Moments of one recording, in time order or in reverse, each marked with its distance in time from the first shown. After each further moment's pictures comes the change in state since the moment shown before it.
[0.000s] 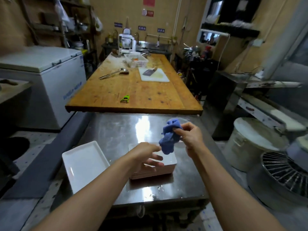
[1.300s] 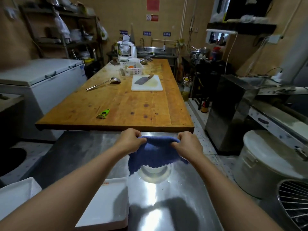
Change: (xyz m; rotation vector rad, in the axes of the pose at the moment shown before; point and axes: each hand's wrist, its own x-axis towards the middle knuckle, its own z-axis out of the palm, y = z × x) left_hand 0.209 0.143 0.098 0.798 0.563 0.307; right_hand 0.242 0.033 -0.145 -0.976 -0.109 -0.185
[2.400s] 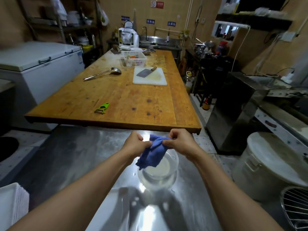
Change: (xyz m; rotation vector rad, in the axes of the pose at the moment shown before) left_hand 0.059 -0.042 0.035 -0.504 -0.096 -0.238; right_hand 0.055 -0.032 0.031 0.513 -0.254 -0.078
